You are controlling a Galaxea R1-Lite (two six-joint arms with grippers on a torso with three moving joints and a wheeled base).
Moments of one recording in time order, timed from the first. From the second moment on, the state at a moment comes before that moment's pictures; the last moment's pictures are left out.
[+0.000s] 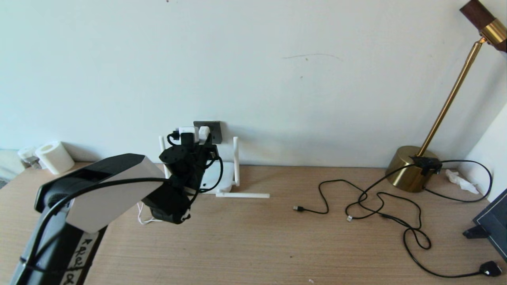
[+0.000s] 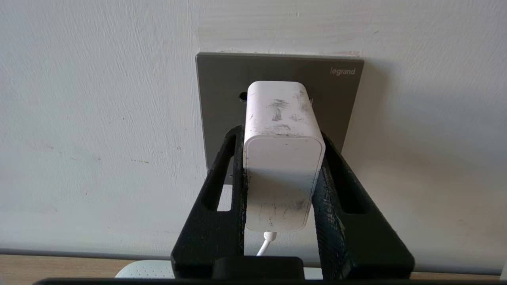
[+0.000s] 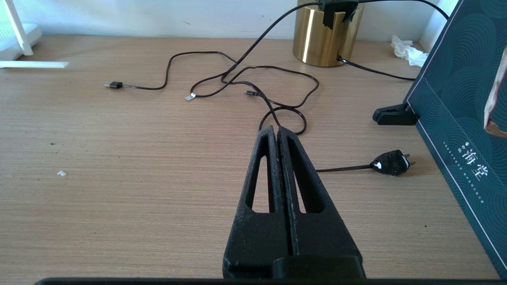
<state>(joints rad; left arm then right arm) -0.31 2.48 -1.28 -1.52 0.27 0.11 -0.01 0.00 0.00 0.00 -0.01 0.01</state>
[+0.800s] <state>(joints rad) -0.31 2.47 -1.27 -1.52 0.27 0.11 -0.01 0.00 0.00 0.00 -0.01 0.01</state>
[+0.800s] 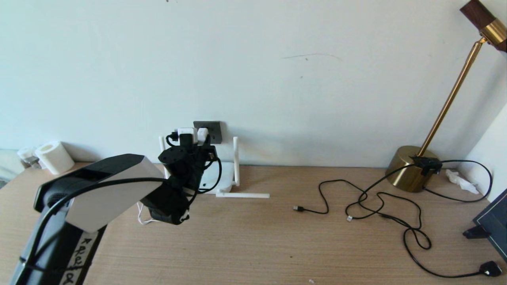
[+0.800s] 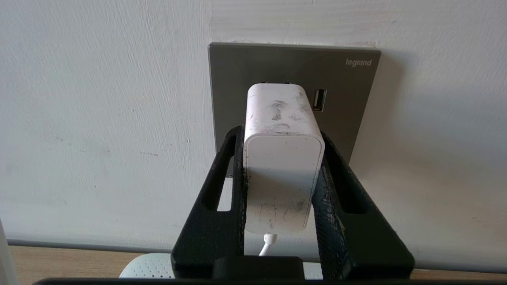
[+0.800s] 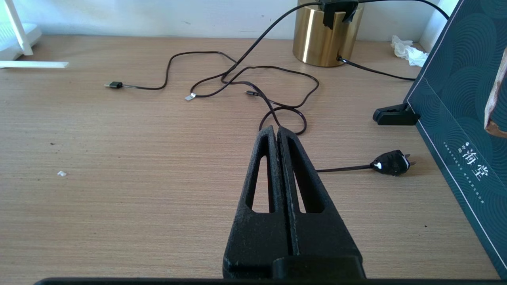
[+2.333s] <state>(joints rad) -0.31 2.49 -1.28 -1.52 0.27 0.11 -0.01 0.00 0.00 0.00 -0.01 0.01</state>
